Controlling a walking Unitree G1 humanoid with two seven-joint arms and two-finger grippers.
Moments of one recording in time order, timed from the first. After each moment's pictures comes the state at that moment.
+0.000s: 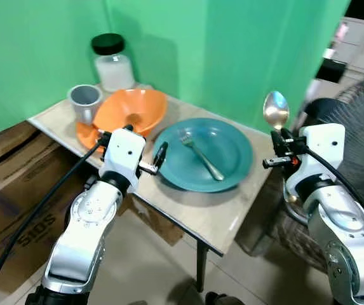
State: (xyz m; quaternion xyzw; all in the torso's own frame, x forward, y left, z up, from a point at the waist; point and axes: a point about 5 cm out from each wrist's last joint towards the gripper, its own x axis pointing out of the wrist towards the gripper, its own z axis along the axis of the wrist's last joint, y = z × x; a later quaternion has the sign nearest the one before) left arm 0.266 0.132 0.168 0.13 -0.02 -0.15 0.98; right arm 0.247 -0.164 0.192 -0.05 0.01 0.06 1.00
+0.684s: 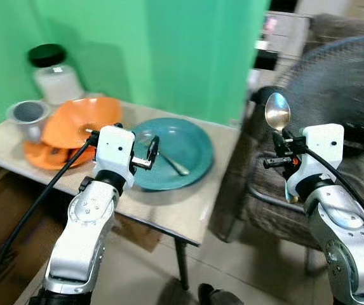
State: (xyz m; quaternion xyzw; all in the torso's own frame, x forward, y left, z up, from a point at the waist) left arm 0.266 0.140 0.167 0.10 -0.02 -0.10 0.99; right arm 0.249 -0.168 0.187 -0.05 0.03 0.04 1.00
